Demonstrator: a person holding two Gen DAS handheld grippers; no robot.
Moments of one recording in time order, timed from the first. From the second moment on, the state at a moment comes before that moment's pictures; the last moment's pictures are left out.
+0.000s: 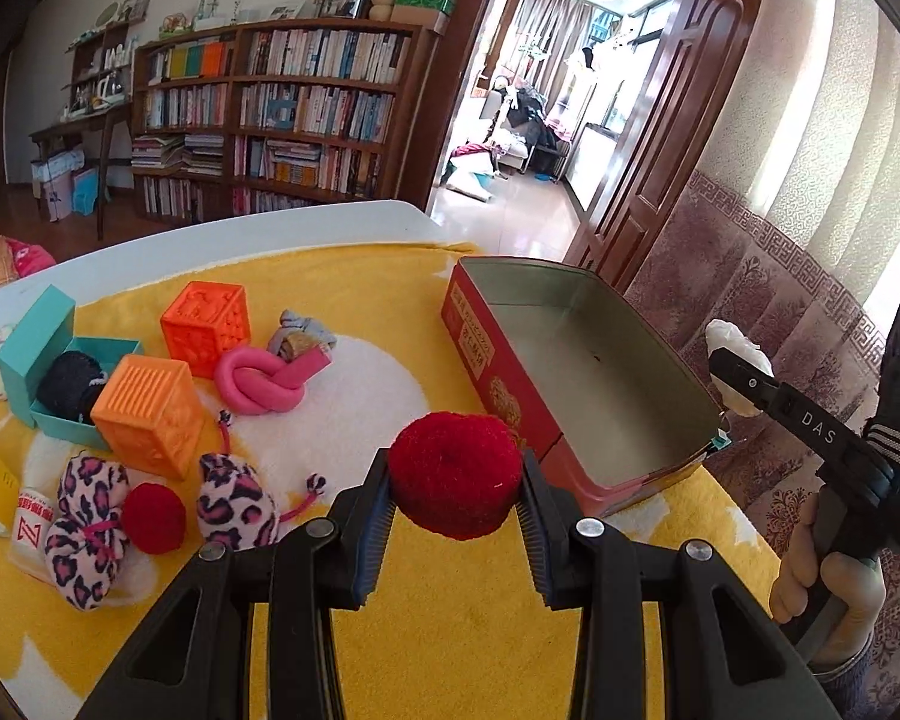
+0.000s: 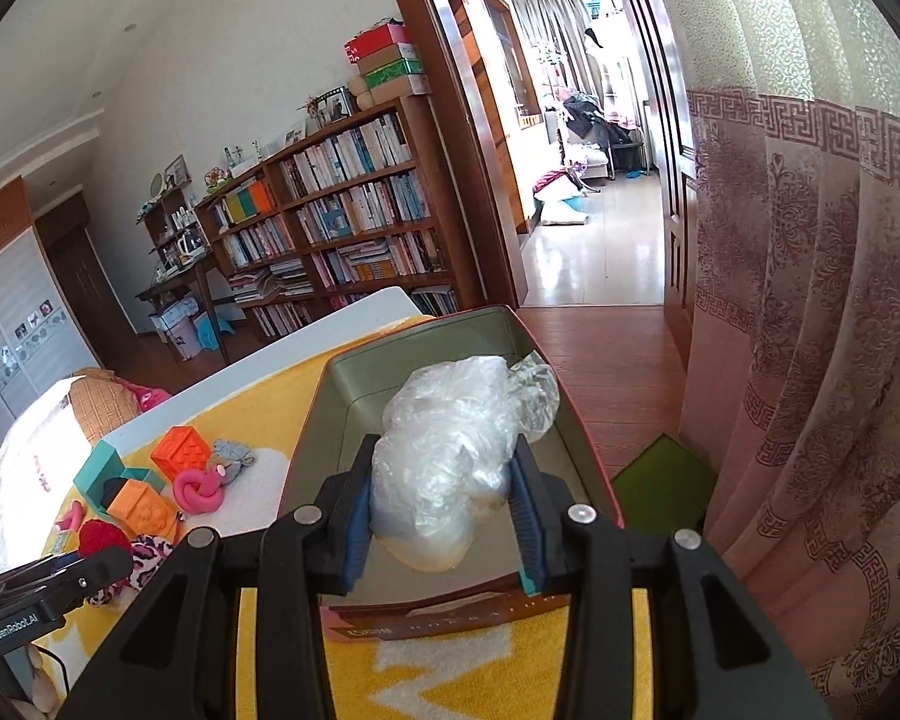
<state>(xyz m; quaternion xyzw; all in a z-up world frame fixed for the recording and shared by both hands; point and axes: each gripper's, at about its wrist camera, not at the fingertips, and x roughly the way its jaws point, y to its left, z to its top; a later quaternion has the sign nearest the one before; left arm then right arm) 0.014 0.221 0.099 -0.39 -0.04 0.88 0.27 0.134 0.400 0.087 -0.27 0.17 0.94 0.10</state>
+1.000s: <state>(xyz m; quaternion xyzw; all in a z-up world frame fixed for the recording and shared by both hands) -0.015 0.252 0.086 -0.41 -0.05 0.87 0.28 0.119 0.401 0.084 -0.28 0.18 0.94 0.08</state>
